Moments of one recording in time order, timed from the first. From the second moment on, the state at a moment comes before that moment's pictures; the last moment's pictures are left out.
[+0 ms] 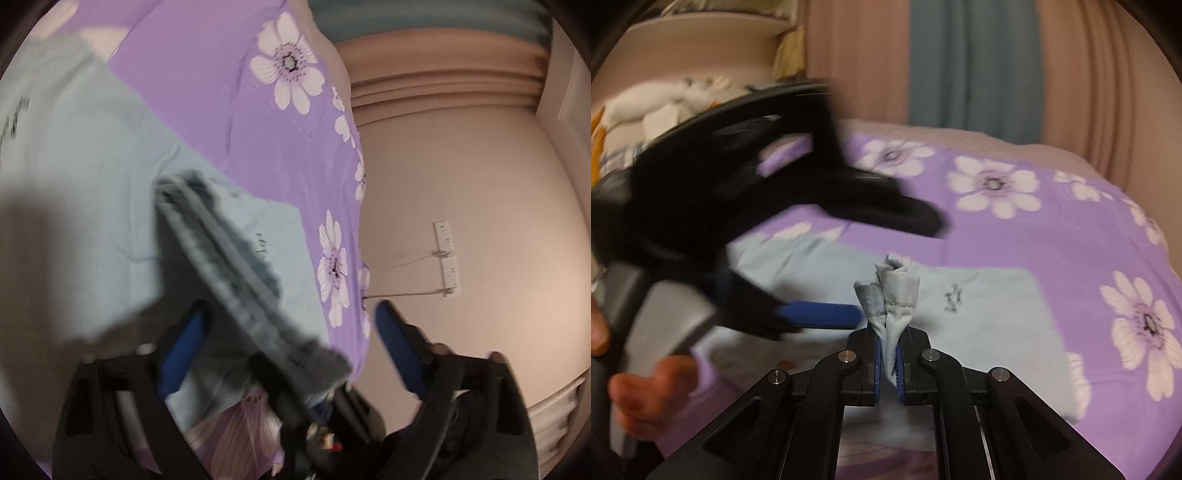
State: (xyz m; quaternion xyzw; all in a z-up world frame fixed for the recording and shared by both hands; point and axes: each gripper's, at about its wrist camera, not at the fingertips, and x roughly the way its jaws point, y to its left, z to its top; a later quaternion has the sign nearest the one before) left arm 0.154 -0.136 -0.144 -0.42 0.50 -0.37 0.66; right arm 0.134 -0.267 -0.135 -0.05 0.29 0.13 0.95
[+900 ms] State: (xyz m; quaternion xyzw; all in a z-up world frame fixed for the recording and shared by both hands) left arm 0.140 -0.017 -0.138 -0.29 0.48 -0.24 0.80; right arm 0.144 -0.224 -0.150 -0.03 0.39 0.26 0.88
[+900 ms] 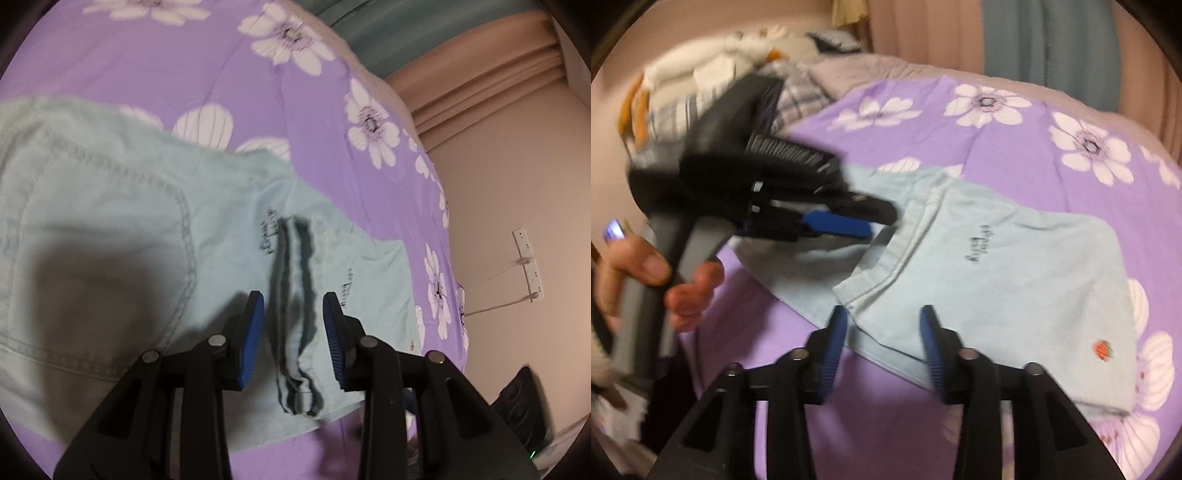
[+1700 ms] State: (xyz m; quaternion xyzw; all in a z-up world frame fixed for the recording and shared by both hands) left arm 0.104 -0.042 -0.172 -0.25 0.50 -0.24 0.80; right arm 0.258 -0.214 -0.166 0.00 0.45 0.23 0.86
